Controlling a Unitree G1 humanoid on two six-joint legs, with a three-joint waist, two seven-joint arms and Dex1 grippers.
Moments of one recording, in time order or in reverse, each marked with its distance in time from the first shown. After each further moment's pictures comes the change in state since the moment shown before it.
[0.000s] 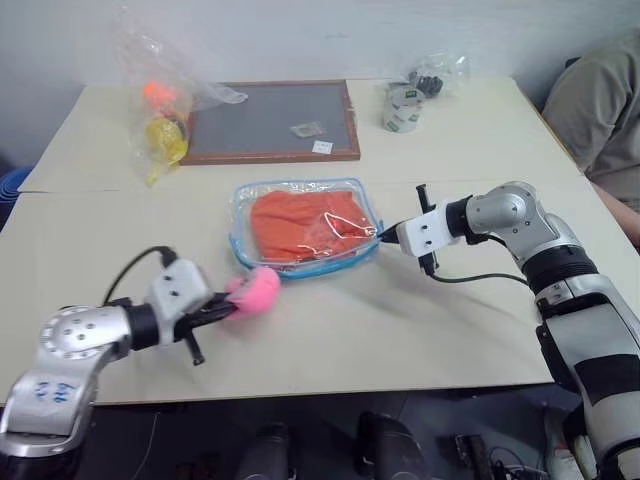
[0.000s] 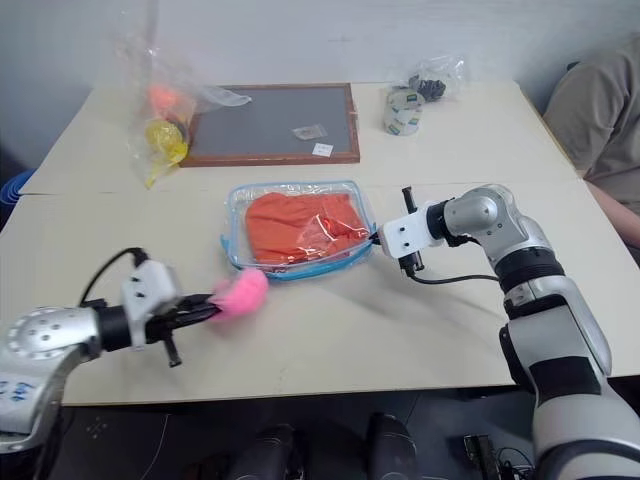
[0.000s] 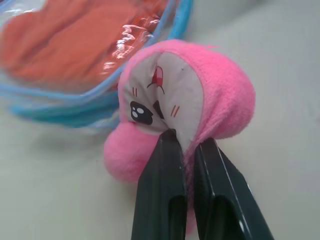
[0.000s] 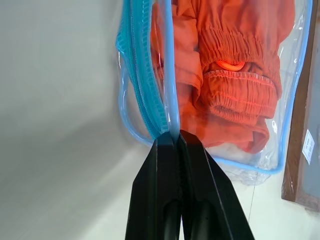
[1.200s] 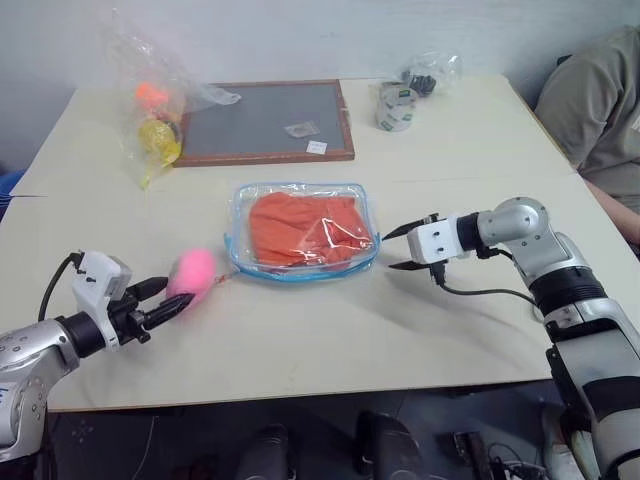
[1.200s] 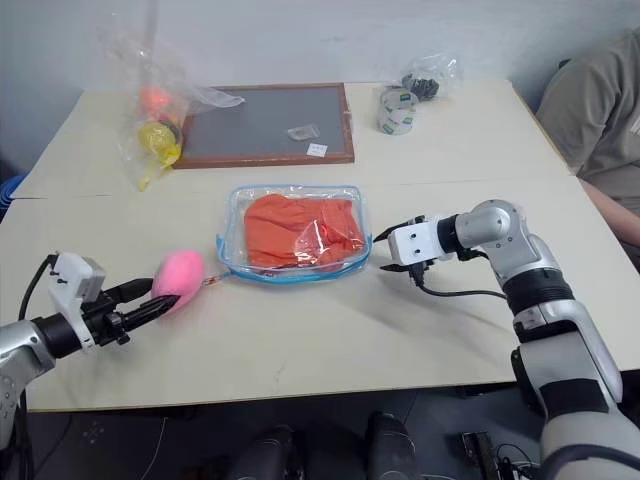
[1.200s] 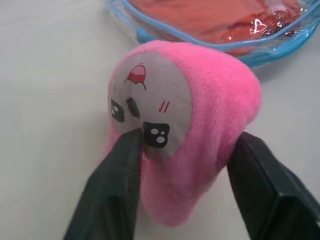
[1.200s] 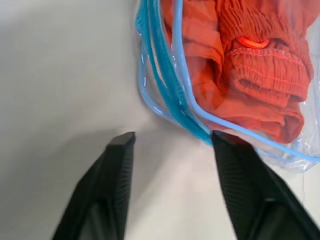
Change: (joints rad) left arm 0.116 0.006 0.122 0.216 -0.135 -0.013 0.123; right arm 0.166 -0.054 -0.074 -0.231 0.127 0.202 0.112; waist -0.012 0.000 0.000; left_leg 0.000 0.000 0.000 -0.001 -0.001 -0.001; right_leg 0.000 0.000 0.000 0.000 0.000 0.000
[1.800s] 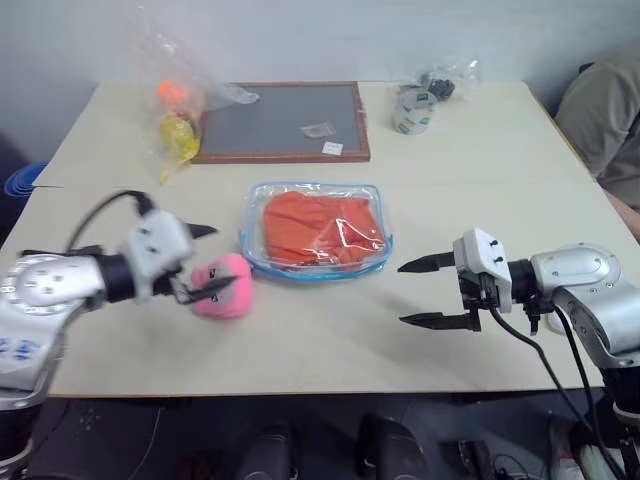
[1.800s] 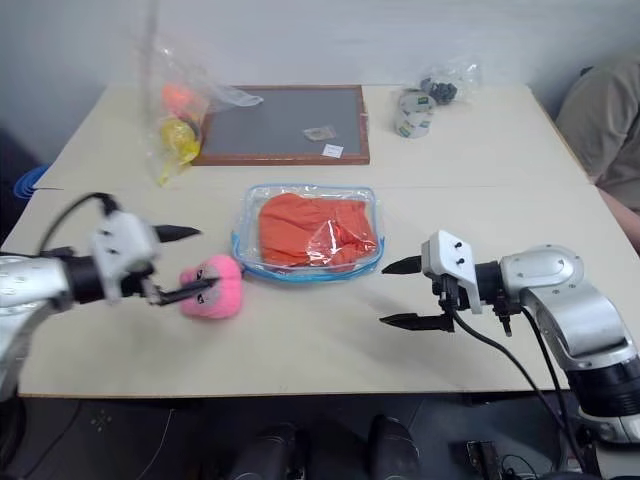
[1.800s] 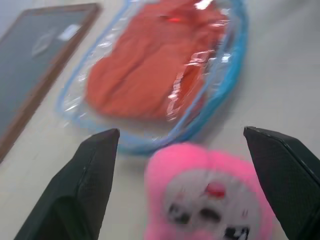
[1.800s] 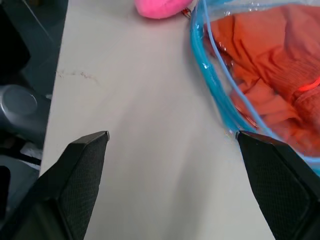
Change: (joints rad) left arm -0.334 0.215 -0.415 -0.066 0.241 -0.293 -0.080; right arm 0.538 -0.208 -0.256 -0.968 0.558 1.043 -0.008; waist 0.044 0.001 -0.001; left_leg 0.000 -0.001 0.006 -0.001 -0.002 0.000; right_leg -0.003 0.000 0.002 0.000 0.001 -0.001
